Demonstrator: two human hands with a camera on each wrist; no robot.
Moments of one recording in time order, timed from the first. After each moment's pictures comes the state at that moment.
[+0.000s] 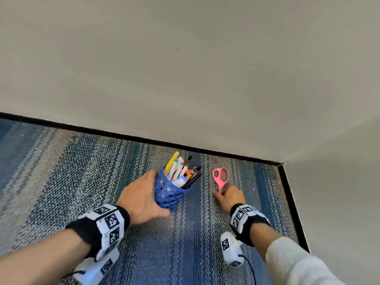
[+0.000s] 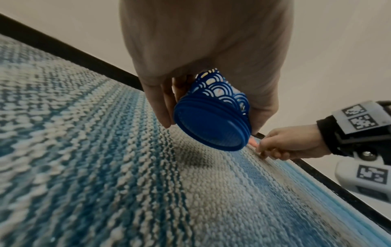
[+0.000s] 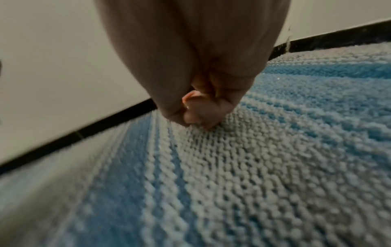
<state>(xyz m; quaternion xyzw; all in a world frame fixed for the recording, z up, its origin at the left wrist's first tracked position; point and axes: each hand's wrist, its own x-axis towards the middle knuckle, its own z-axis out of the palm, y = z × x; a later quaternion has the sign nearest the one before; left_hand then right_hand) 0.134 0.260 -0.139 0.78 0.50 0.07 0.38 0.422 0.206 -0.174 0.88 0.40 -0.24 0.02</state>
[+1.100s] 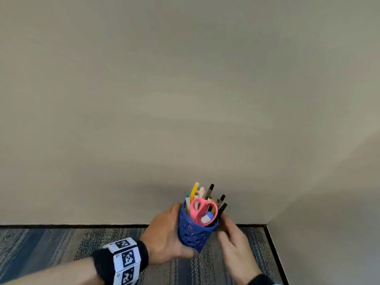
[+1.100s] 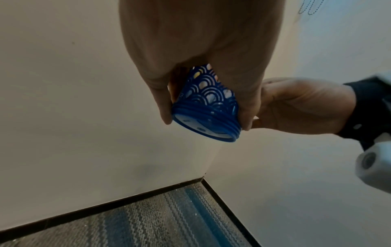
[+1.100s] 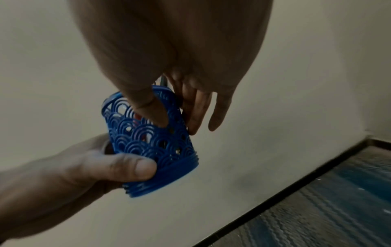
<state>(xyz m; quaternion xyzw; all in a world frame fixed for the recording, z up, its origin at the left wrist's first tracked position) 0.207 0.302 0.106 0.84 0.38 0.13 0.37 0.381 0.204 0.100 0.71 0.45 -0.34 -0.43</state>
